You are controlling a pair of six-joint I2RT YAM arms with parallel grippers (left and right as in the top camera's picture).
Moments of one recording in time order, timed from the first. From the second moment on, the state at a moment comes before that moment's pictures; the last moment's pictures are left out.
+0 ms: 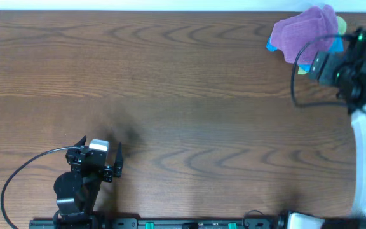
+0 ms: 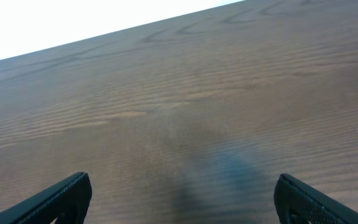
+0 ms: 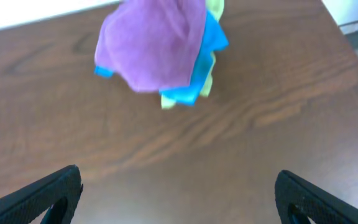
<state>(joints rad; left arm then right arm) 0.07 0.05 0.13 -0.44 0.19 0.24 -0.21 1.49 1.45 -0.77 0.12 0.11</state>
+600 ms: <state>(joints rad) 0.07 0.05 0.13 -0.44 0.19 0.24 -0.22 1.83 1.54 -0.29 0.08 0.02</state>
